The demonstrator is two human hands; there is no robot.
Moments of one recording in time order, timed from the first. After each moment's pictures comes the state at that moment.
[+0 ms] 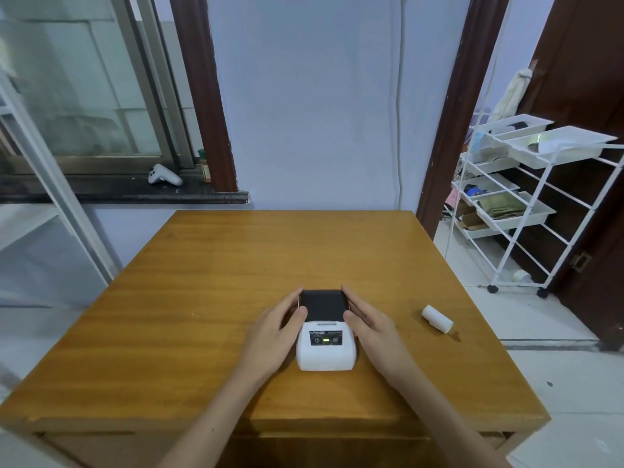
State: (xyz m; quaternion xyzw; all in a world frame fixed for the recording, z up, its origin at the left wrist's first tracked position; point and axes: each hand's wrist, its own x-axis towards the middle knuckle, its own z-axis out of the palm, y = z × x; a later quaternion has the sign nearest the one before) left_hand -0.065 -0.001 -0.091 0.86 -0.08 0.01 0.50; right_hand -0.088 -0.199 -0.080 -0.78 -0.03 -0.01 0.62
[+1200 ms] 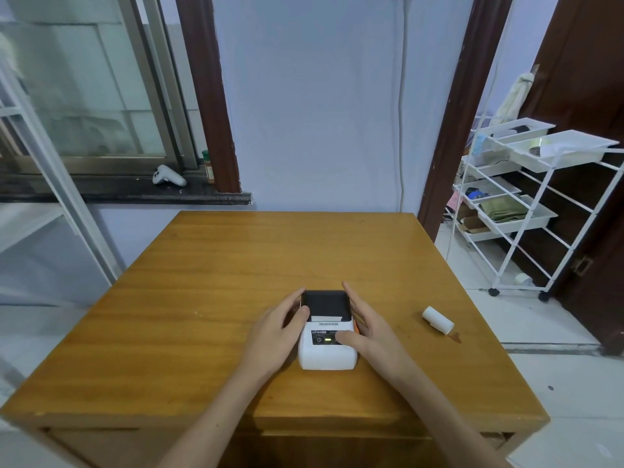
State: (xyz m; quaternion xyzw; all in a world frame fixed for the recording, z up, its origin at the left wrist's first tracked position) left_hand -0.061 0.000 -0.095 0.87 -0.07 0.01 0.49; right_hand -0.095 -0.197 -0.073 -0.78 -0.09 0.05 0.62
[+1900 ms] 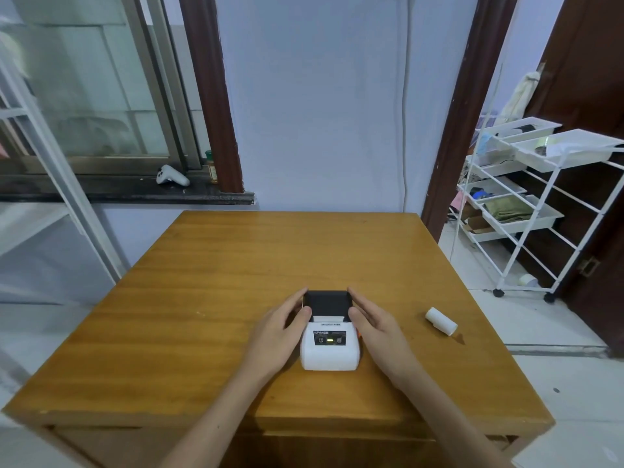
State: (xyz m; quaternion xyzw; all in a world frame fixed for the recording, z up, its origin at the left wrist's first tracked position) left_hand -0.065 -0.002 -0.091 0.87 -0.06 0.00 0.49; right_hand -0.087 -0.199 -0.081 -0.77 -0.02 -0.01 0.63
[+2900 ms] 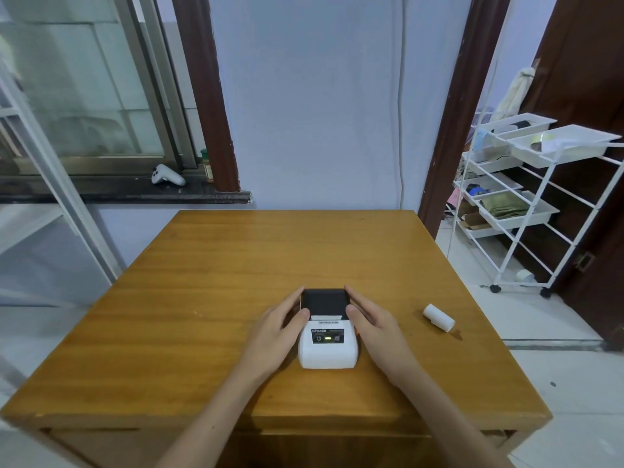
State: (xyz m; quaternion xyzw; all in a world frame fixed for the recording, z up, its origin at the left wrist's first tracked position) left_hand -0.066 0.002 -0.090 0.87 -0.08 -0.01 0.49; right_hand -0.089 -0.197 -0.078 -0.78 0.00 -0.02 0.62
